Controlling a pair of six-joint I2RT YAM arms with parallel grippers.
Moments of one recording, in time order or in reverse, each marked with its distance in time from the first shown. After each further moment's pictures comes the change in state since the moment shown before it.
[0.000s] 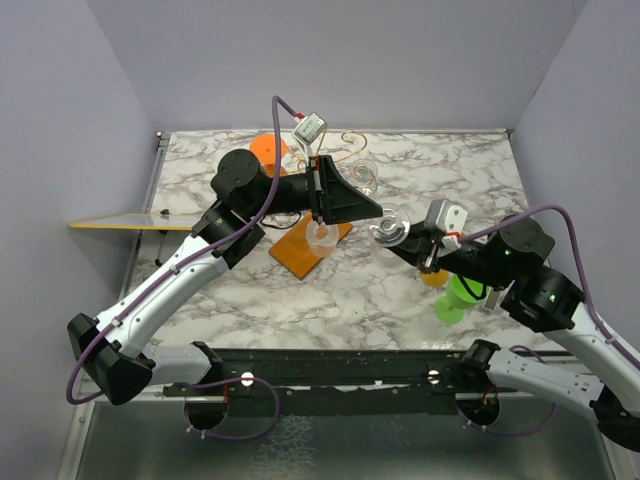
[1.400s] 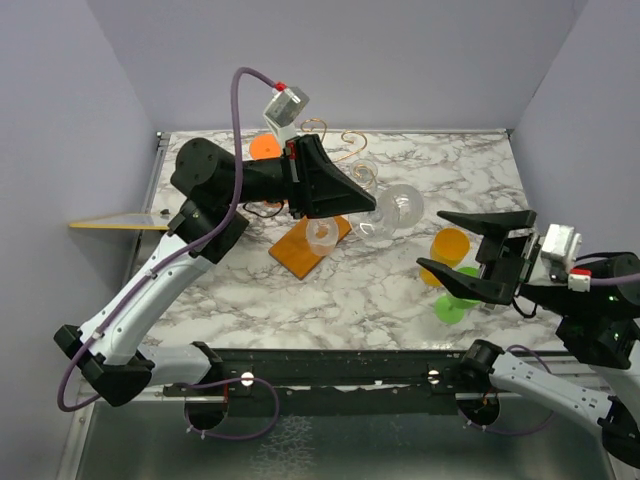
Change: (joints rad) left arm -0.003 -0.012 0.164 0.034 0.122 -0.023; right arm 0.000 -0.179 0.055 0.111 -0.069 0.093
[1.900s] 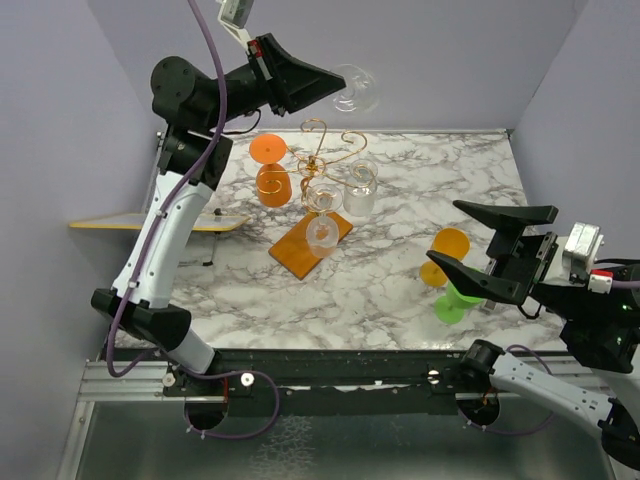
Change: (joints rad) left arm 0.336 0.304 0.494 -0.043 -0.026 0.031; right arm 0.000 -0.061 -0.025 0.100 0.083 0.032
